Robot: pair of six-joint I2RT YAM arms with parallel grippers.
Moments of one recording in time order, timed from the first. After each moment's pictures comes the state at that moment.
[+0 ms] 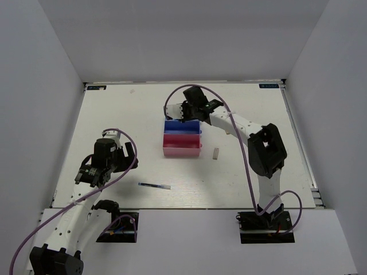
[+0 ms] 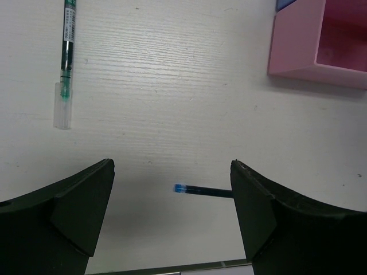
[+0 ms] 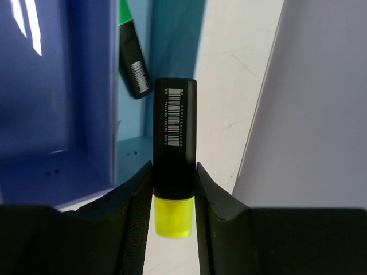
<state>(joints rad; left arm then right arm) -0.20 0.72 0.61 -0.67 -0.01 -0.34 0.69 1.97 1.63 -0.45 -0.01 -1.20</state>
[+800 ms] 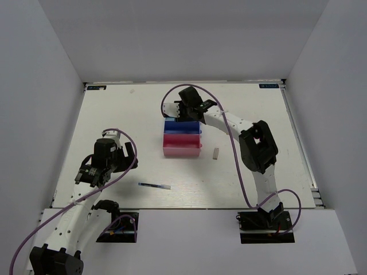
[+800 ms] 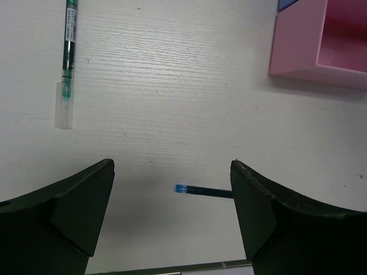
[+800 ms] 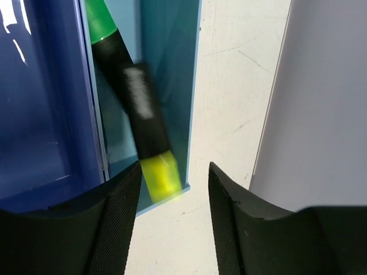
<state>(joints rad) -0.20 0.72 0.61 -0.67 -0.02 -0.34 0.70 2.10 1.73 -0.43 0.06 -1.11</state>
